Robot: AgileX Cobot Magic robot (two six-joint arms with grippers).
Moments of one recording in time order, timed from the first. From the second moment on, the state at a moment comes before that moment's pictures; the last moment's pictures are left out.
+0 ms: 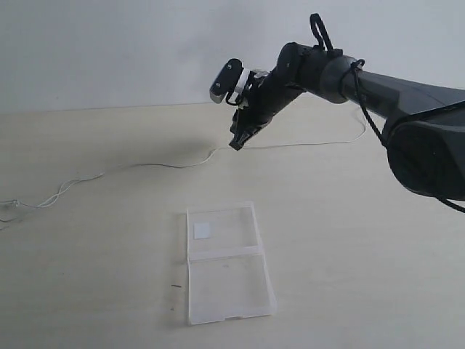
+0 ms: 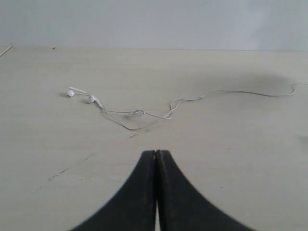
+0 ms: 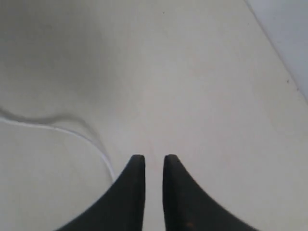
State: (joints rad) left arm 0.19 0.01 0.00 -0.07 0.37 0.02; right arm 0.36 2.64 -2.32 0.33 0.73 -0.98
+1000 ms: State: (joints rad) left arm 0.19 0.01 0.00 -0.07 0.37 0.02; right arm 0.36 2.67 -2.34 0.32 1.06 -1.04
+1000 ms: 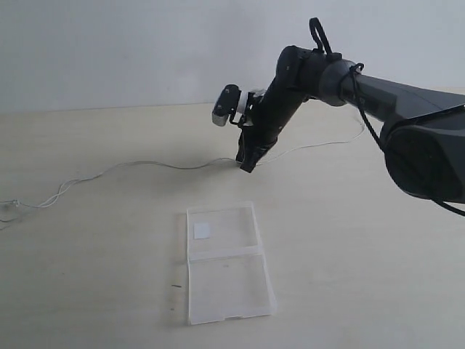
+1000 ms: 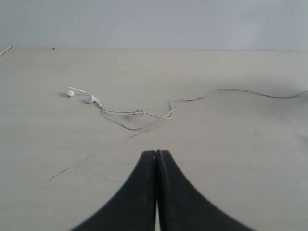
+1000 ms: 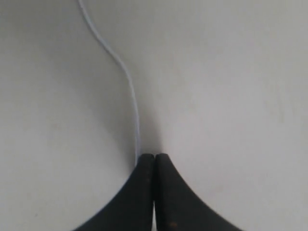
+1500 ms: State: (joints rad) left arm 0.19 0.01 0.00 -0.07 0.37 0.02; right arm 0.36 2.66 -2.34 0.31 1.17 -1.06
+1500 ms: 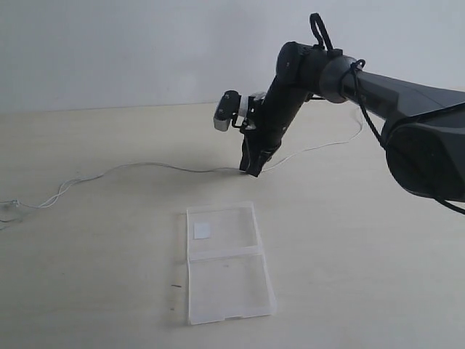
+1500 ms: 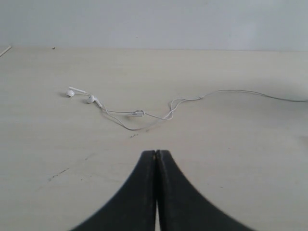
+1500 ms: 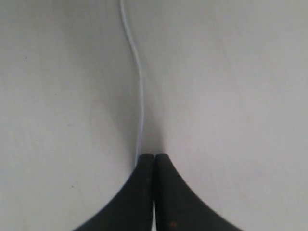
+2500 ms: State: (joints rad) left arm 0.19 0.01 0.00 -0.07 0.37 0.02; right arm 0.36 2.62 -2.33 0.36 1.03 -1.06
